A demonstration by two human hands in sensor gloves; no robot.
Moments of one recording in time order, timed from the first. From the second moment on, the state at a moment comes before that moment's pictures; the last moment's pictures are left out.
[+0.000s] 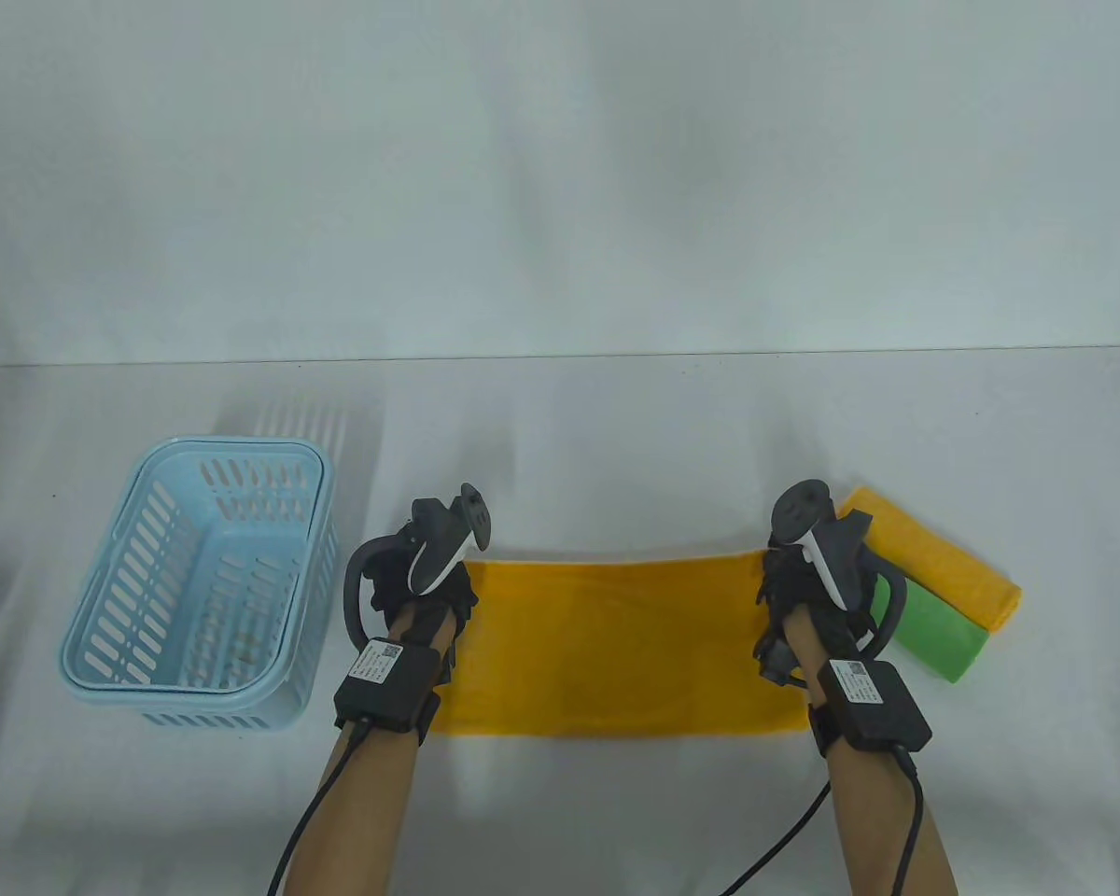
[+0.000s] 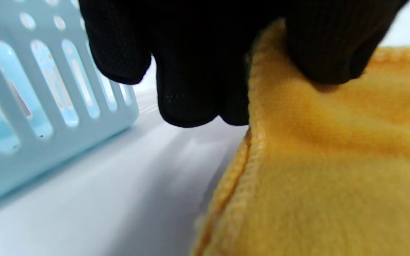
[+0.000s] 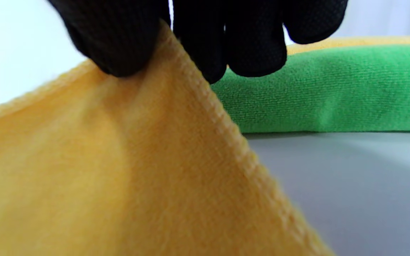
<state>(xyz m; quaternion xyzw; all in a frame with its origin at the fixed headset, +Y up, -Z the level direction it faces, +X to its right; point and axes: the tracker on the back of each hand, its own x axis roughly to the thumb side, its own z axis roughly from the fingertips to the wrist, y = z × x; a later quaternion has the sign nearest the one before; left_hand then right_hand) -0.158 -0.733 -0.449 -0.10 0.15 -0.06 0.98 0.226 -0.714 -0.427 -0.26 0.03 0.96 0.09</state>
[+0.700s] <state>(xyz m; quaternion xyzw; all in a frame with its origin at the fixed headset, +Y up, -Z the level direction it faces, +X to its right) -0.155 -0.695 -0.428 -0.07 0.12 -0.01 0.99 0.234 -0.675 -0.406 -0.25 0.00 0.96 0.13</state>
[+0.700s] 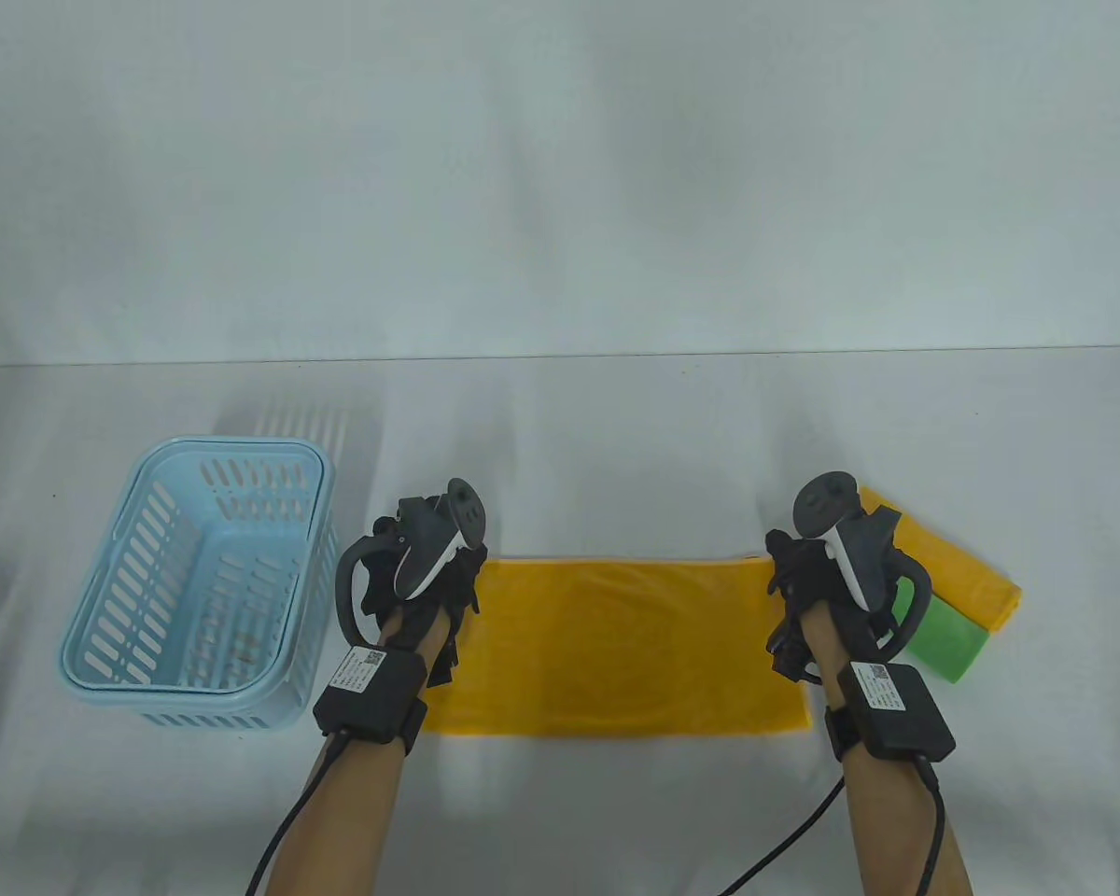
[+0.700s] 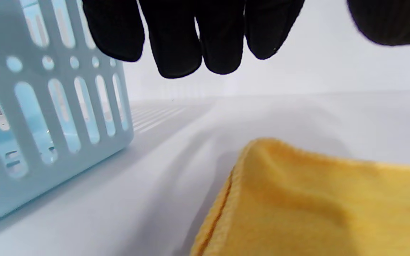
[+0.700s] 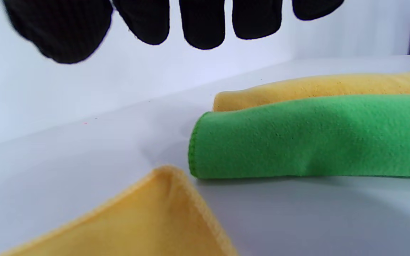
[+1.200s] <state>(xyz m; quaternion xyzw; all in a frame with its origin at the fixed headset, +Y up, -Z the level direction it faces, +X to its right) -0.170 -0.627 -0.329 0.04 -0.02 0.04 1.00 0.172 -0.635 -0.342 -0.07 -0.02 0.98 0.20</state>
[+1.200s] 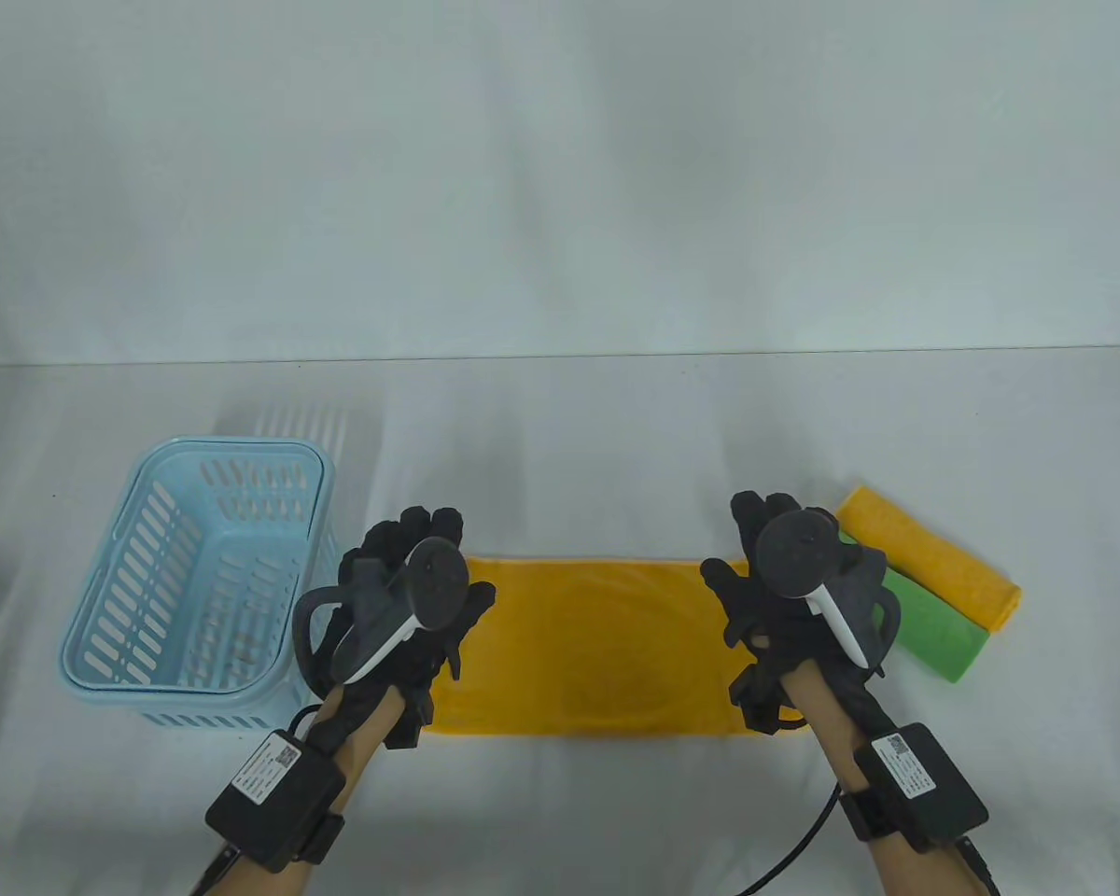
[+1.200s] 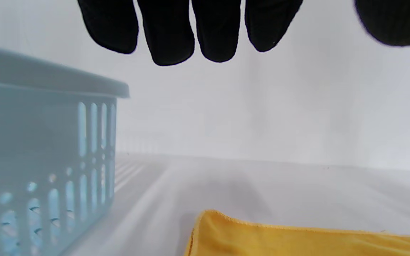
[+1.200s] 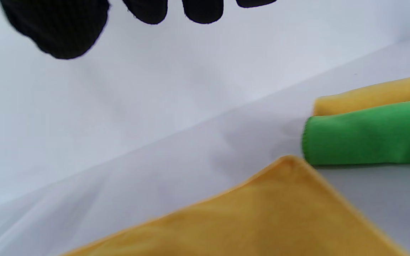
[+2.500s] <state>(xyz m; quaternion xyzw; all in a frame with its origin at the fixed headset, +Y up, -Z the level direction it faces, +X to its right) -0.232 -0.615 -0.278 0.12 -0.01 0.15 0.98 -0.087 -0.752 -0.311 0.18 0.19 0.96 0.09</state>
